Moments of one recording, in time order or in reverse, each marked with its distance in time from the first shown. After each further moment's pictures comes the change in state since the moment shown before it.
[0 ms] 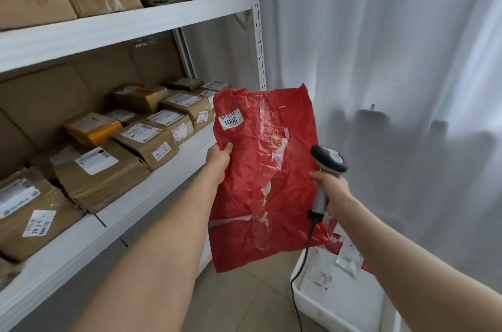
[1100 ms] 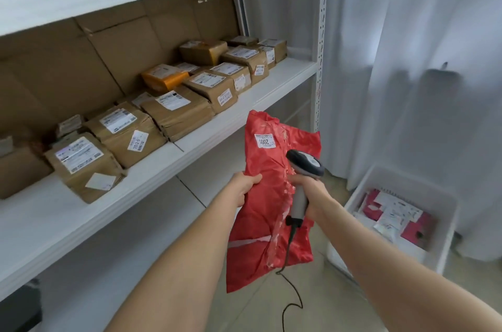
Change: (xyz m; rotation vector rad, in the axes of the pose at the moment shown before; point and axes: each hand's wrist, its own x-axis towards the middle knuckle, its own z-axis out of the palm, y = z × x) left_hand -0.135 -0.134 -0.128 -0.049 -0.118 -0.457; right_hand -0.127 0.159 0.065 -0.173 -0.288 0.262
